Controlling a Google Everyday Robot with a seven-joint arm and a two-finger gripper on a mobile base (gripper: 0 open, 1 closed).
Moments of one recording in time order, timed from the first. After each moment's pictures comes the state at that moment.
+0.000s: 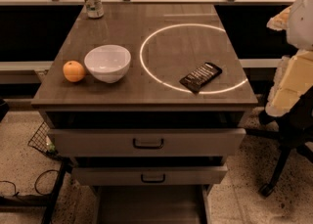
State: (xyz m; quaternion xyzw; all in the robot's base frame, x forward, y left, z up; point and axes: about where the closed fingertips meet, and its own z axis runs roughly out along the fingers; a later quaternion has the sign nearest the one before) arm 0.438 -0.214 0.984 -0.60 0.78 -0.04 0.17
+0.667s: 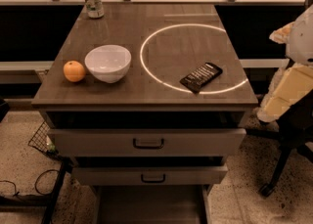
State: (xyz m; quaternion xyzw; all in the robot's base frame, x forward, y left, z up) arm 0.446 -0.219 0.958 -0.56 0.80 -0.01 0.21
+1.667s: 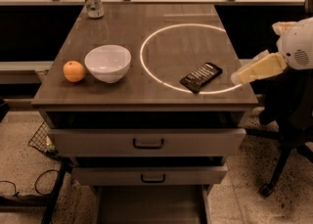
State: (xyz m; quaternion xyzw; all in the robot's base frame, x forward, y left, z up) arm 0.557 -0.237 0.941 -0.41 0.79 0.06 0.45
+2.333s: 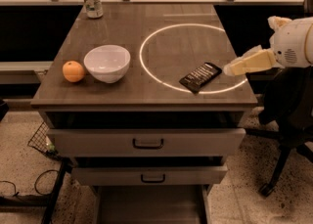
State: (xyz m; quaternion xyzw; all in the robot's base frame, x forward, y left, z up) arm 0.585 -0.235 0.945 -0.39 0.76 0.06 0.51
